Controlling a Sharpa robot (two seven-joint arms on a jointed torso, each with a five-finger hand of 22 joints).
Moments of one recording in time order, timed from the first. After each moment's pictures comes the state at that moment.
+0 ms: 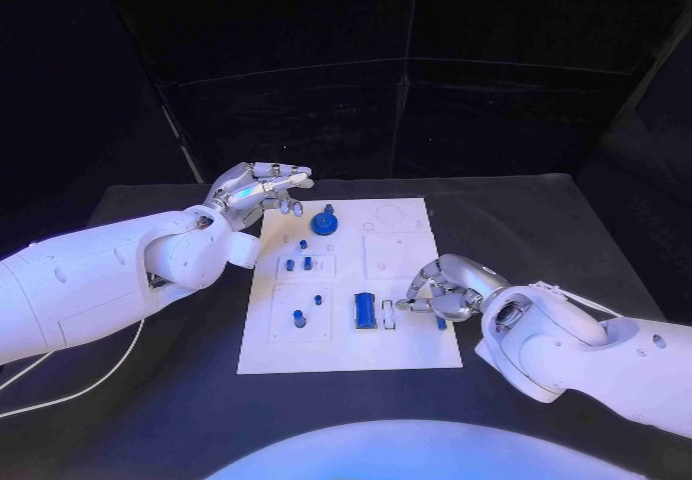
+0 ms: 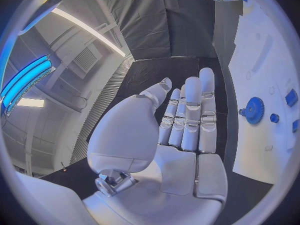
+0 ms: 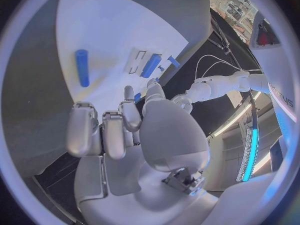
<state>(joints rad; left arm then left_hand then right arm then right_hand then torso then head) 1.21 -0.80 -0.11 1.40 0.03 -0.12 0.41 1.31 -0.05 0.32 -0.03 0.08 1.00 0.19 0.10 0.07 1.05 0.12 0.23 0.07 1.17 0.04 1.01 0.45 0.17 1.16 0.13 0.48 0.84 0.96 -1.05 -0.06 1.94 -1.40 -0.53 -0.49 1.32 0.05 -0.25 0.21 0.31 0.94 0.09 0.41 0.27 1.37 0.01 1.22 1.24 1.47 -0.06 1.47 1.31 0.09 1.43 0.05 1.40 1.22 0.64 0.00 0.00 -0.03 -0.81</state>
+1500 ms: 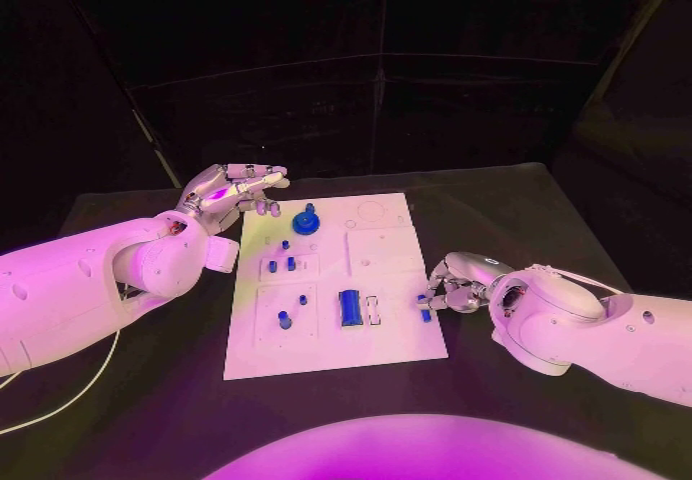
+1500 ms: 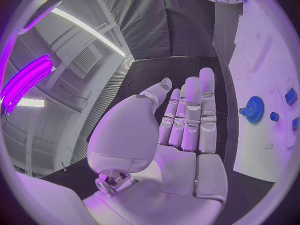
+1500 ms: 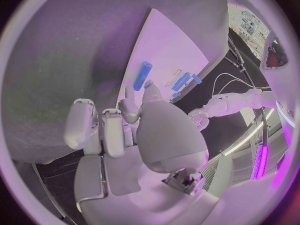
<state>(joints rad) 1.21 -0.81 -0.11 1.41 0.03 -0.11 0.41 1.31 -0.05 0.32 -0.03 0.08 1.00 0.19 0.10 0.07 1.05 0.12 0.23 0.07 1.17 0.04 1.01 0.45 0.17 1.16 0.13 0.48 0.84 0.96 -1.08 -0.06 1.86 -1.48 -0.36 -0.55 1.35 0.04 -0.29 0.25 0.34 0.96 0.10 0.36 0.27 1.32 0.02 1.14 1.18 1.47 -0.05 1.44 1.31 0.09 1.40 0.06 1.35 1.15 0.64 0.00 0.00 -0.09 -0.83</state>
